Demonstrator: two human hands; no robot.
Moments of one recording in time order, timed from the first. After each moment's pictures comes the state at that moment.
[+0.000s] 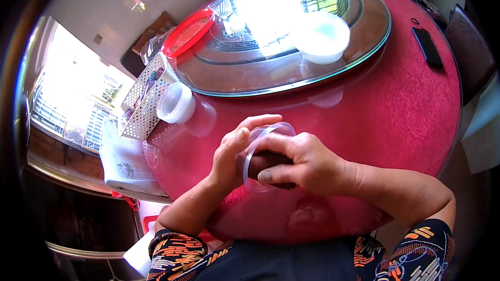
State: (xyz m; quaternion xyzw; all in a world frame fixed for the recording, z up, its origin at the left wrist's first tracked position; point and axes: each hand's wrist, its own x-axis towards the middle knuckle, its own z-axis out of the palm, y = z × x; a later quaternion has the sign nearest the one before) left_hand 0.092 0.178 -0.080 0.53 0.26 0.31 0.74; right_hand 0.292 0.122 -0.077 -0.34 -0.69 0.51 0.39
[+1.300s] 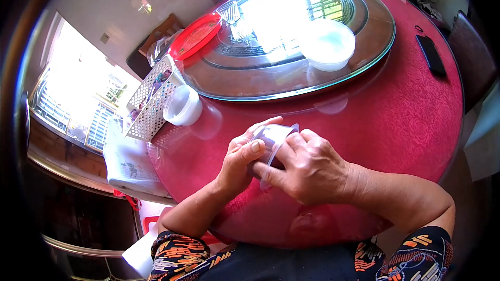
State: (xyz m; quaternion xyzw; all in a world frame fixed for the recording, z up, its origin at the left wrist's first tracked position) left_hand 0.093 0.175 -0.083 0.50 0.29 0.32 0.75; right_hand 0.286 0.116 -0.073 -0.34 -0.89 -0.06 0.30
